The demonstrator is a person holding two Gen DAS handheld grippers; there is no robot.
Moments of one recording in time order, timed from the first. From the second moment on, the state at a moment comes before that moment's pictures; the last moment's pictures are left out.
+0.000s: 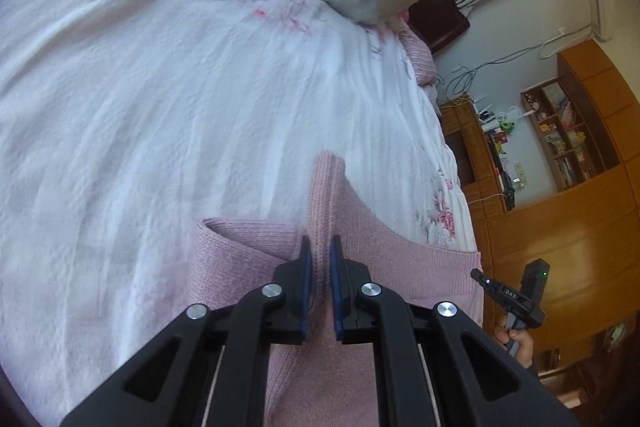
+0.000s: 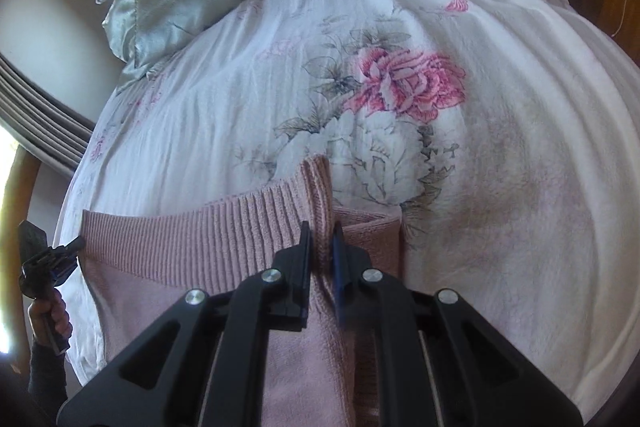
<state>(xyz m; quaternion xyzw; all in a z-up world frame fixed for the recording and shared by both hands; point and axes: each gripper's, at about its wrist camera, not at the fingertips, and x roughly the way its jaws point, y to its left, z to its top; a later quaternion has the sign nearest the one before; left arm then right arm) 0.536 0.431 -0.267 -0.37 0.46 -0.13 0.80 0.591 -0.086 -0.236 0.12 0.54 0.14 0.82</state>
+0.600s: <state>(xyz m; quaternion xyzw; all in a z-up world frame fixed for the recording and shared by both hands) 0.557 0.443 -0.284 -0.39 0.46 -0.12 0.79 0.614 -0.080 -0.239 0.13 0.53 0.13 0.83</state>
